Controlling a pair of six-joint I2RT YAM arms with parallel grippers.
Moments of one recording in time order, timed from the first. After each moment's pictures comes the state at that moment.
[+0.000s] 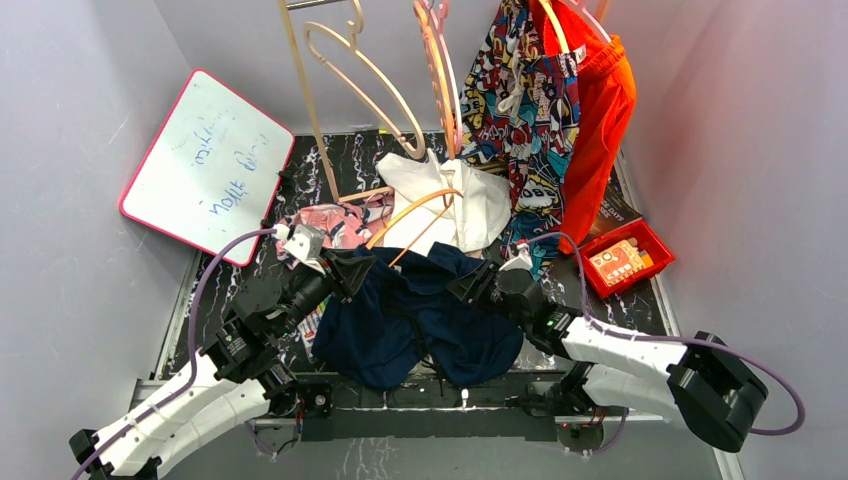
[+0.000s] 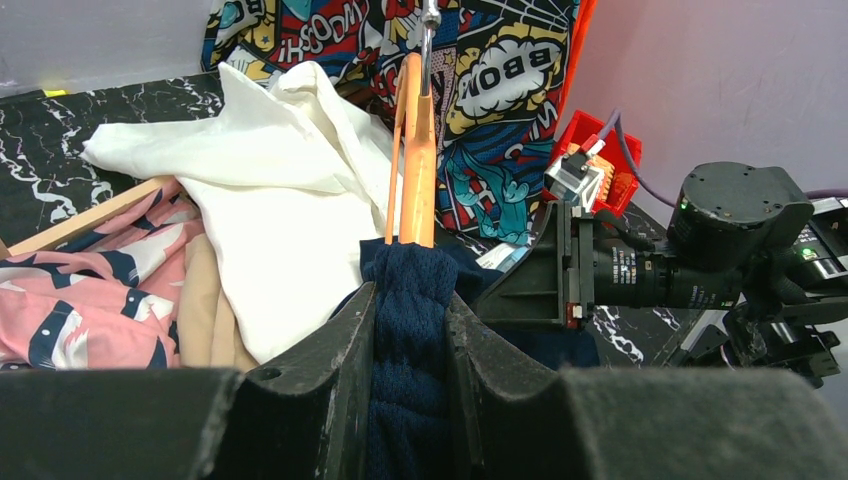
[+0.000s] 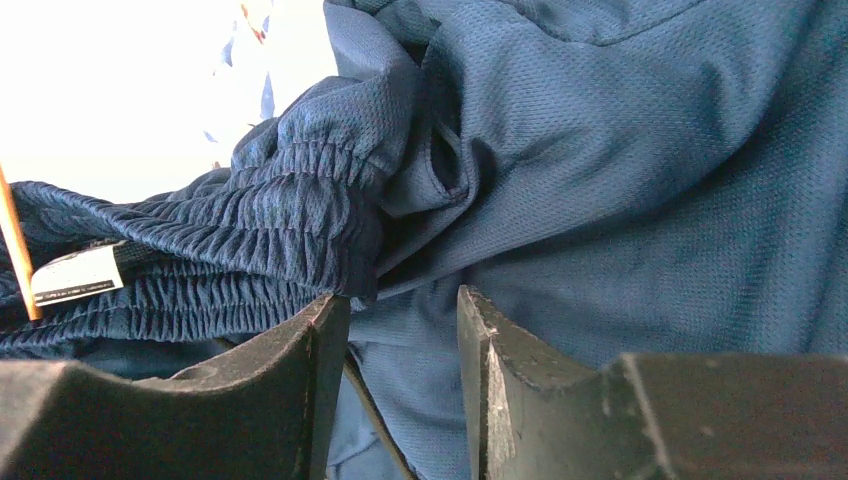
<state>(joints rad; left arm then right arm) -0.83 0.49 0.58 -0.06 -0.12 -0.26 0.88 1.02 0.31 0.26 0.16 1.15</state>
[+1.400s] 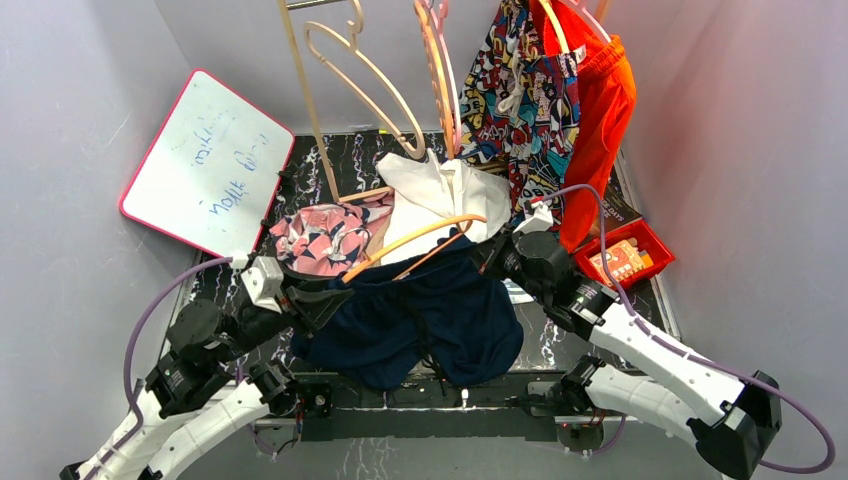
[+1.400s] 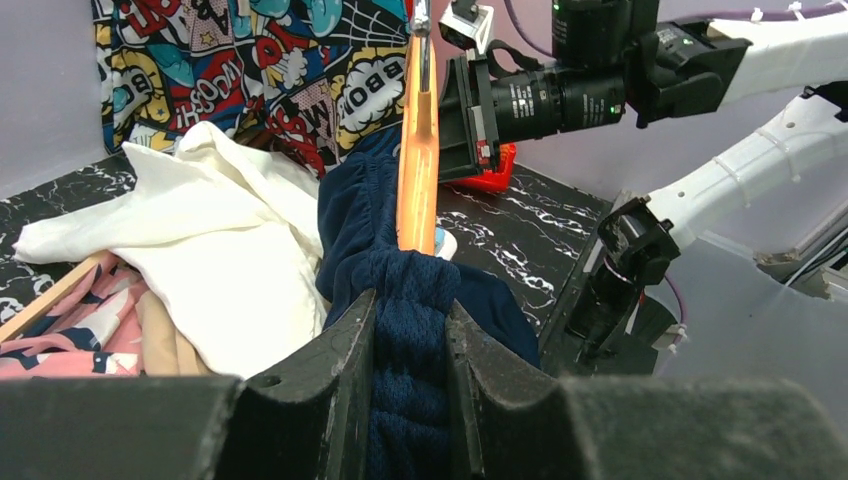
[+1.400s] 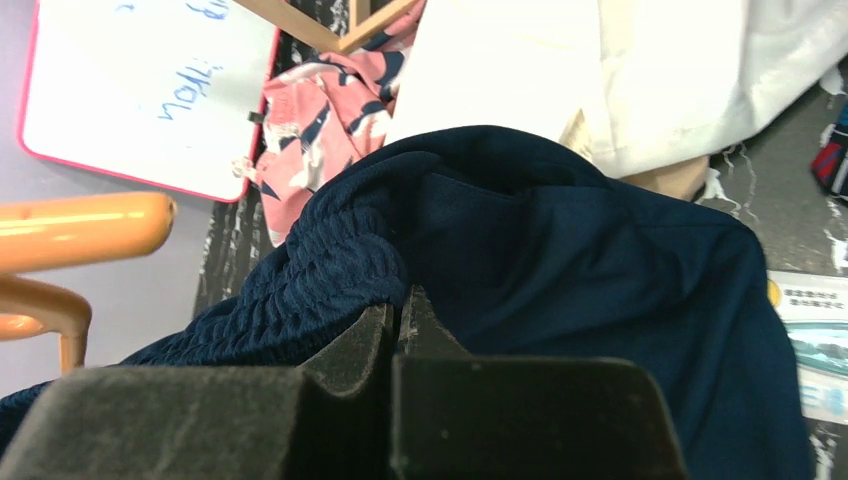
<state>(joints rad) -0.83 0.28 0.75 -0.37 0.15 -0.16 0.81 0.87 0.68 -0.16 0.22 0.86</state>
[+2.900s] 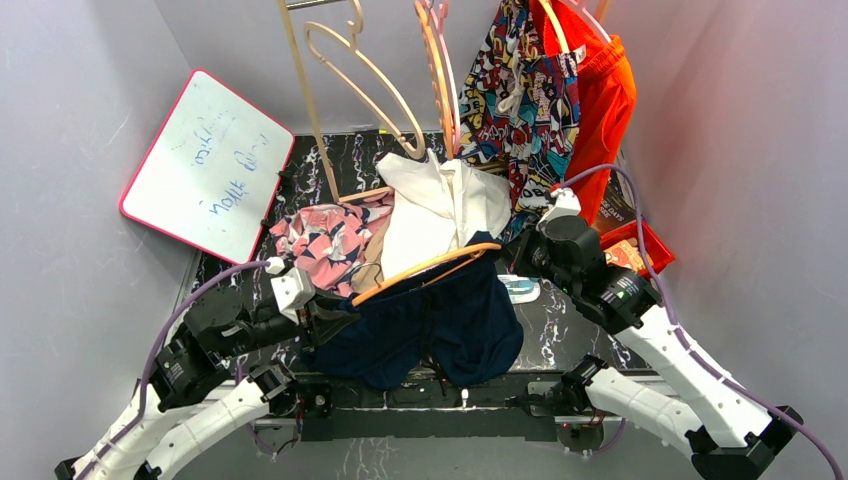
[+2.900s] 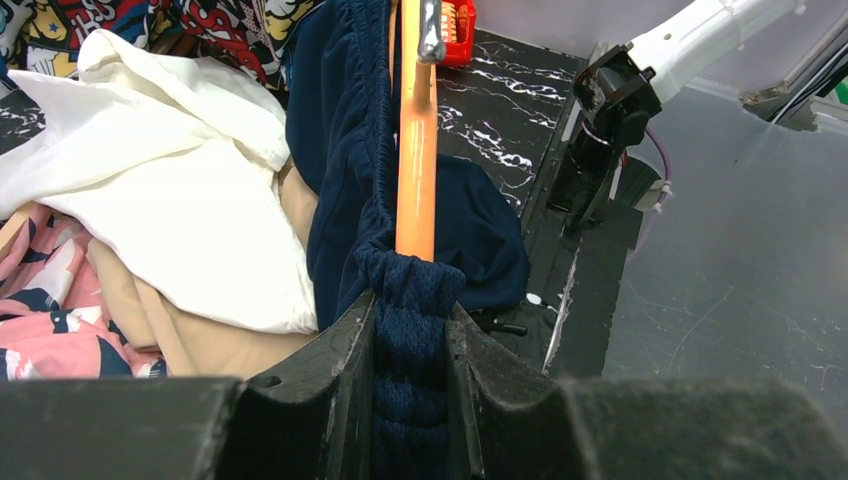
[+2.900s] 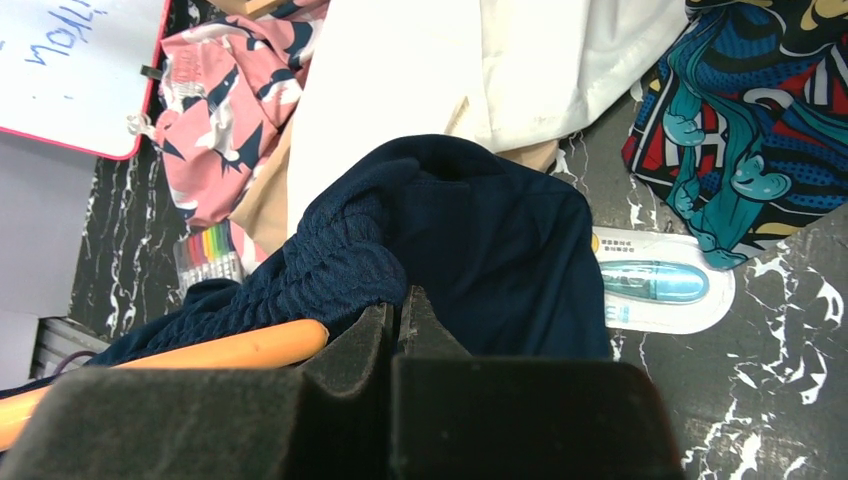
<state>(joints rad) -0.83 0.34 0.81 -0.61 0.33 -0.03 0.70 0.80 0.93 -0.63 0.18 0.64</state>
